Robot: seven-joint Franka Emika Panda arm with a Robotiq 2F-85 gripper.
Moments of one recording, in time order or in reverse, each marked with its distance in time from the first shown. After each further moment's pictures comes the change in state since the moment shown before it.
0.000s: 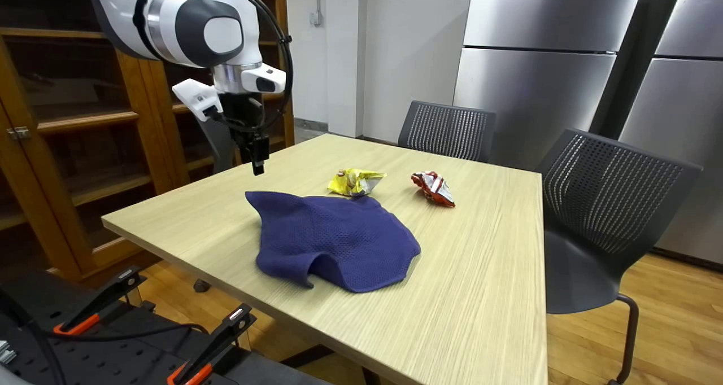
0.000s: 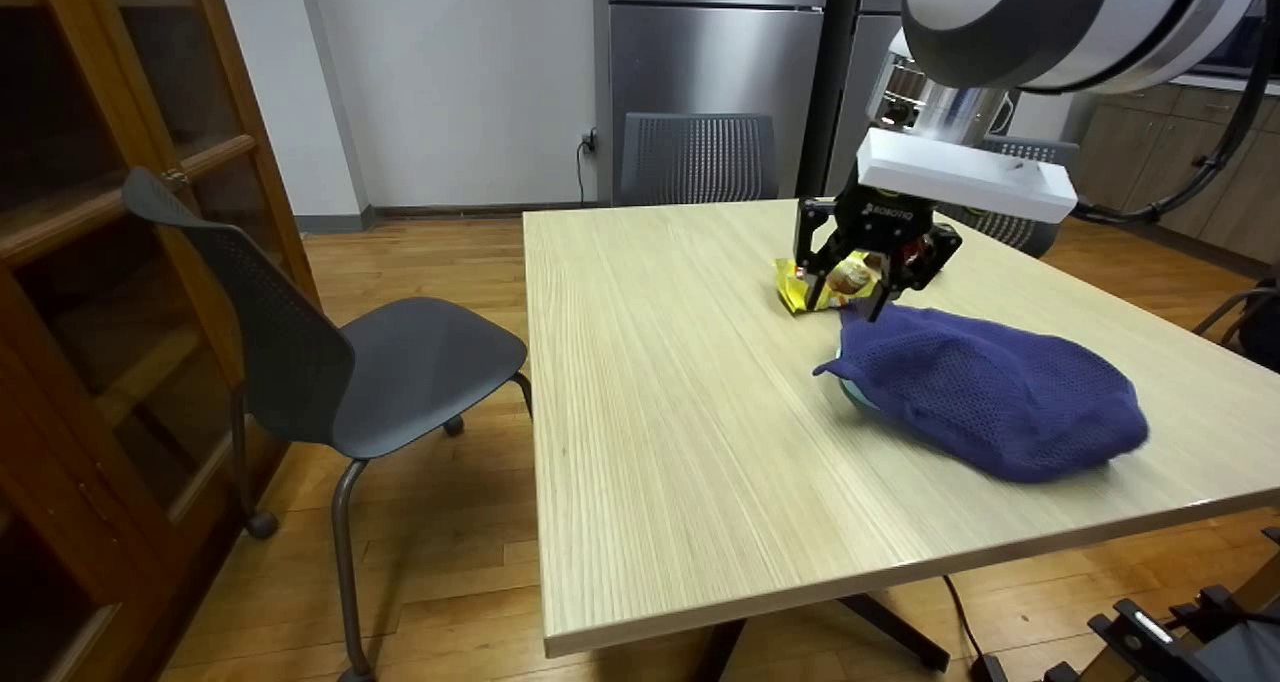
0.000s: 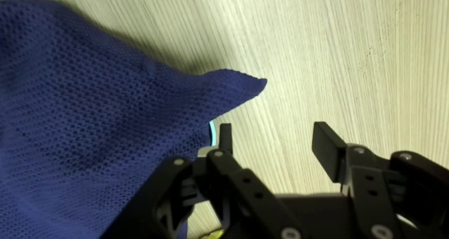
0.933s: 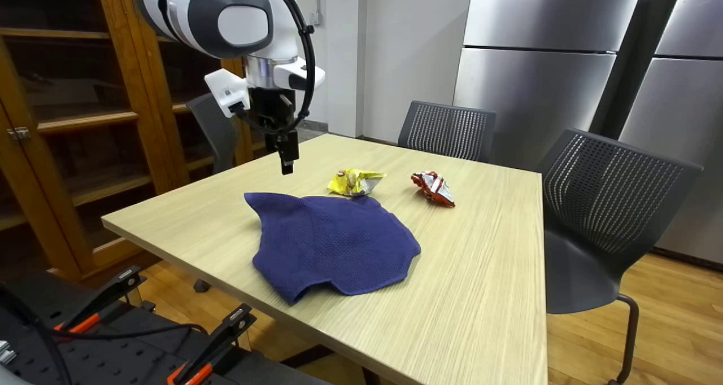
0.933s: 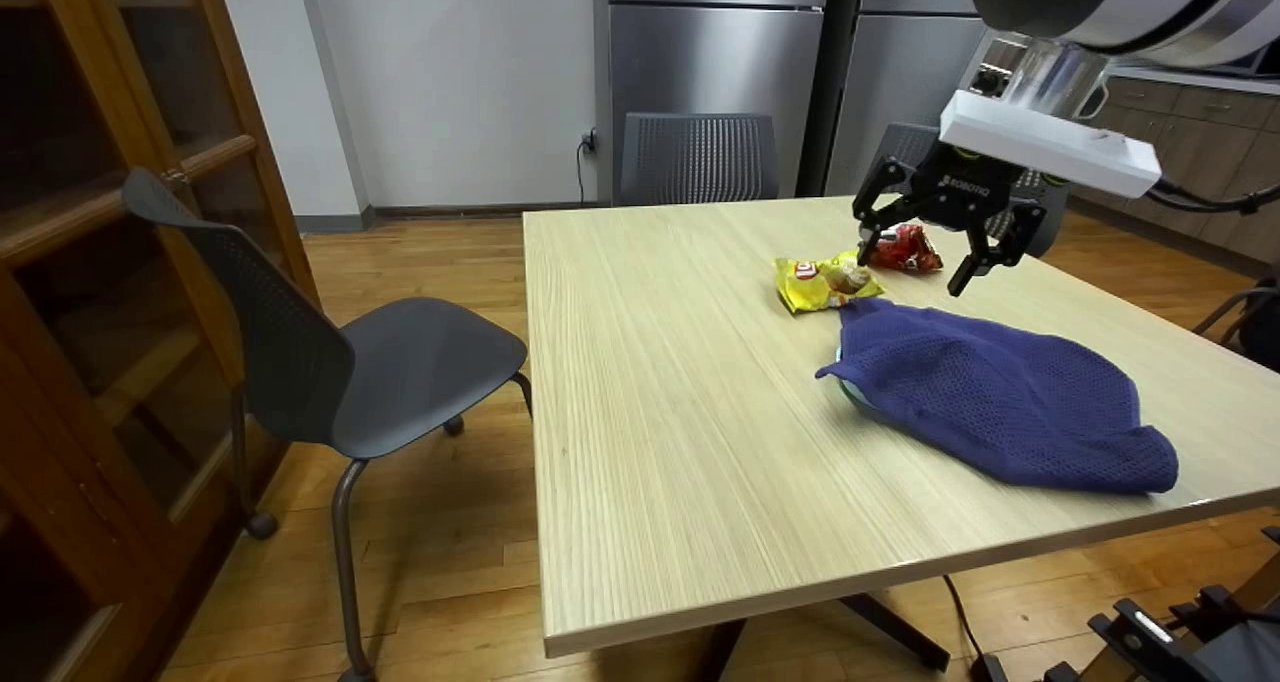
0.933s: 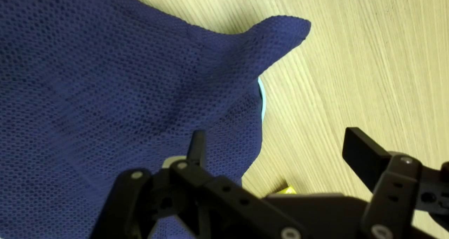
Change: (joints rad) arm -0.131 -0.072 -0.016 -0.038 0.206 -0.029 -0.177
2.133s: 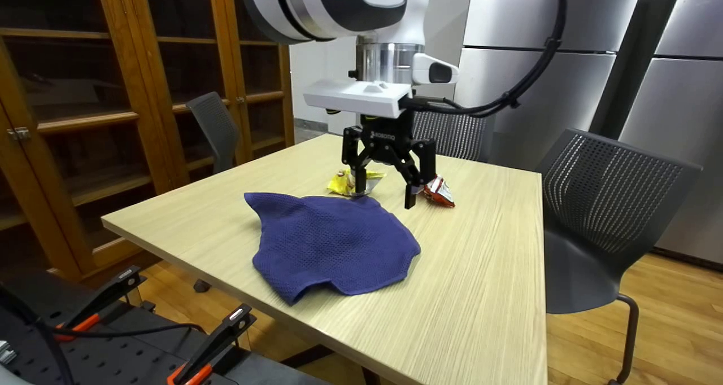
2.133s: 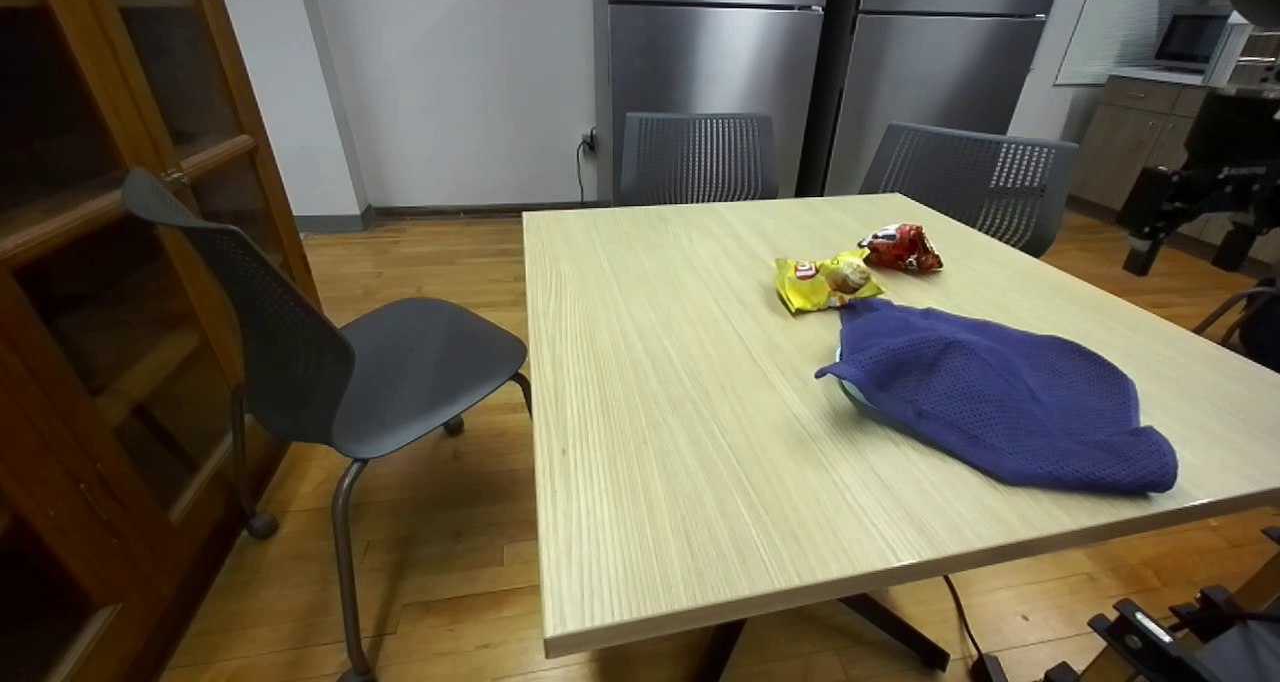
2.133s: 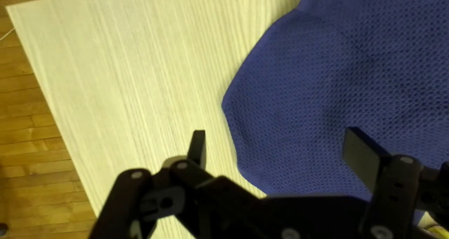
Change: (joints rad) arm -0.259 -0.037 -0.280 0.055 -0.459 -0.252 -0.445
